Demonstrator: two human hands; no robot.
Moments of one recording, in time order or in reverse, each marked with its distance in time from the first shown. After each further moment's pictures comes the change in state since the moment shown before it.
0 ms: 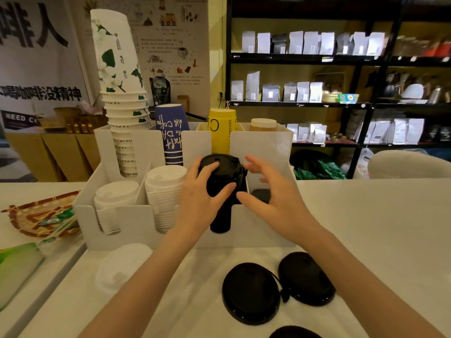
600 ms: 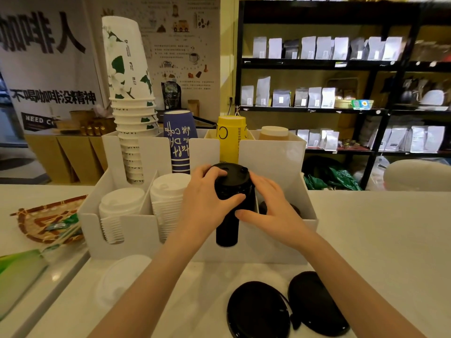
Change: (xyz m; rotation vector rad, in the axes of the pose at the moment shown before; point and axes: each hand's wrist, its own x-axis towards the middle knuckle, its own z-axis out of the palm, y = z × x) left_hand 0.017 0.004 -0.009 0.064 -0.034 -0.006; right_hand 0.023 0.028 0.017 0.068 -0.169 0.074
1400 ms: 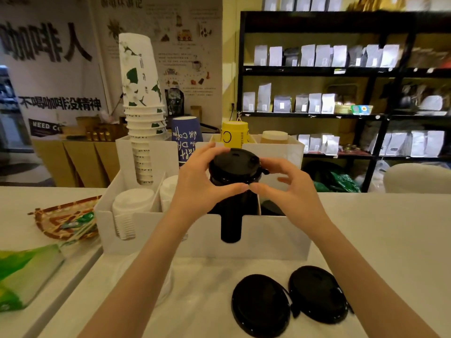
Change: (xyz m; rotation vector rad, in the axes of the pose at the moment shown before) left_hand 0.002 0.020 -0.046 -0.226 -0.017 0.144; right_hand -0.006 -0.029 -0.025 0.089 0.302 -0.034
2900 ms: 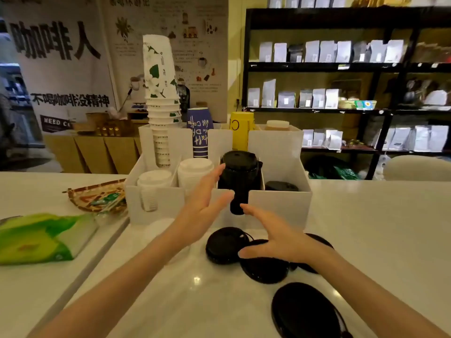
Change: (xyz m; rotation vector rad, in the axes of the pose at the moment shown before) left_hand -0.090 -0.006 -0.014 -0.154 -0.227 -0.191; right_hand -0.090 0.009 0.024 -0.247 -0.704 0.202
